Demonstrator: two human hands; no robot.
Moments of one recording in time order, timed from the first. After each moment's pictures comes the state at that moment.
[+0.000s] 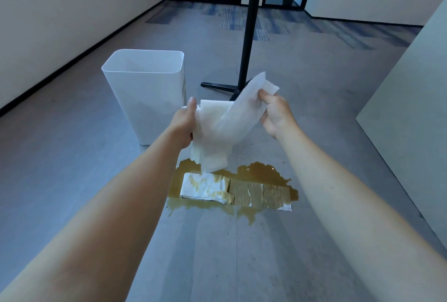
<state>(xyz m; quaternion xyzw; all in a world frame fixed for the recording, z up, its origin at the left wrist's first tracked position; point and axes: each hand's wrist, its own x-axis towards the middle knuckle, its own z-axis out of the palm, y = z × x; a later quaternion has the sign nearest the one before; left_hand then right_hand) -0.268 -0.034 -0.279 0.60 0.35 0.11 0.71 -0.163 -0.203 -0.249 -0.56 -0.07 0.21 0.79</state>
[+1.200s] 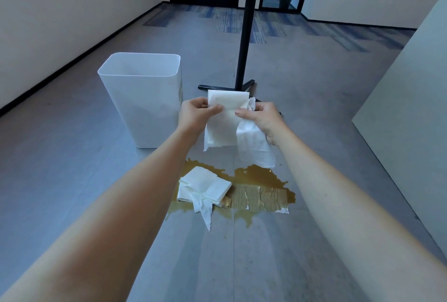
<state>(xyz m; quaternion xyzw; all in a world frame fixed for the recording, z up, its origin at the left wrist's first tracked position) -0.260 -0.057 -0.267 0.68 0.20 0.21 0.68 -0.170 -0.212 -0.258 -0.73 -0.19 0.21 0.63</state>
